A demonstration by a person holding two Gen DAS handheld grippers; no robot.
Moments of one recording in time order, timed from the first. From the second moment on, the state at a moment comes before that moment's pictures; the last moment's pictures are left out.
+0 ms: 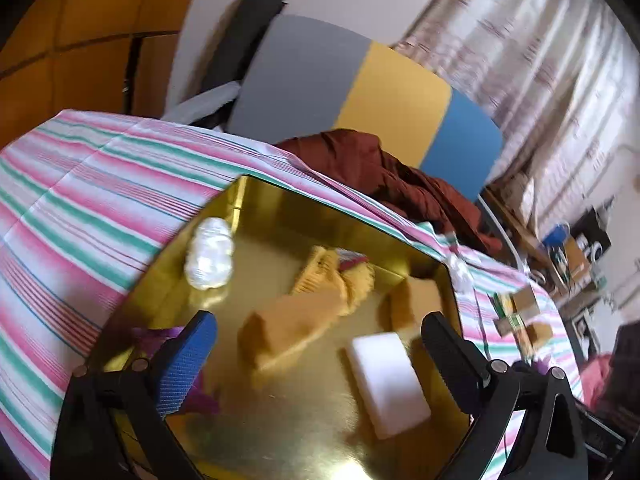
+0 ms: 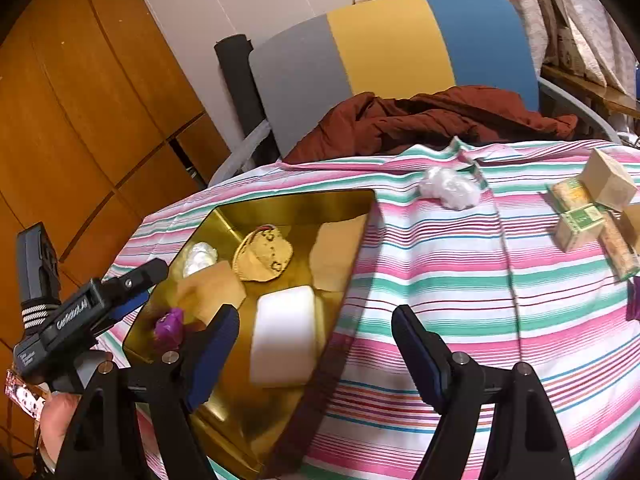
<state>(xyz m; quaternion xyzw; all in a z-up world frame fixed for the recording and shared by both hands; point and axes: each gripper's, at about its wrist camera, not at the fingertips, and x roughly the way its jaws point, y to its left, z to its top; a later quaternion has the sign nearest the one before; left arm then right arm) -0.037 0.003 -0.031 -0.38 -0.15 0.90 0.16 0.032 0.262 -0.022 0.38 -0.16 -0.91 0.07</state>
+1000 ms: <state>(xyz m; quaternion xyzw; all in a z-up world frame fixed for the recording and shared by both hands) 0.021 0.156 -0.013 -0.37 0.01 0.87 0.33 0.110 0.473 -0.070 0.37 -0.19 -0.88 -0.21</state>
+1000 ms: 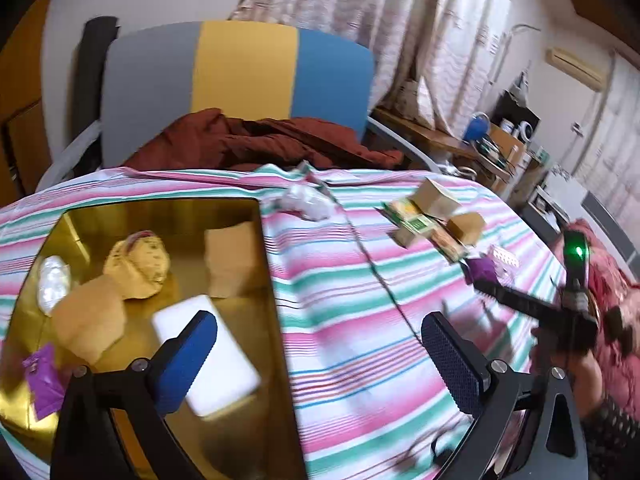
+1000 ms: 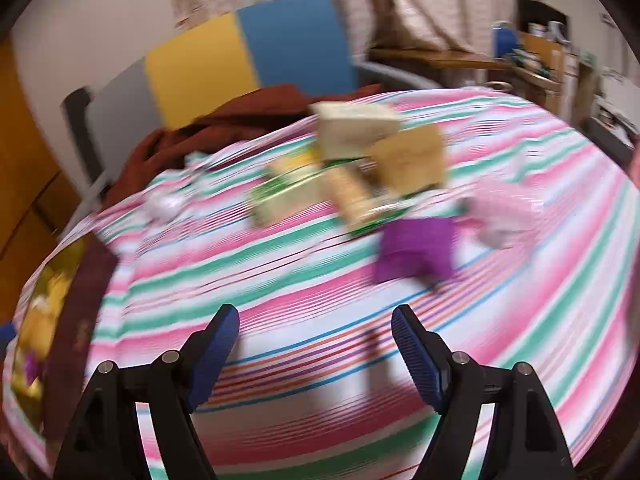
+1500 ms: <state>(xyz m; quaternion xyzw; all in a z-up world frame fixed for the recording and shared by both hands) 0.039 0.209 -0.023 -0.39 0.06 0.84 0.37 0.074 0.533 -0.096 0.40 -0.15 -0.87 -0.24</state>
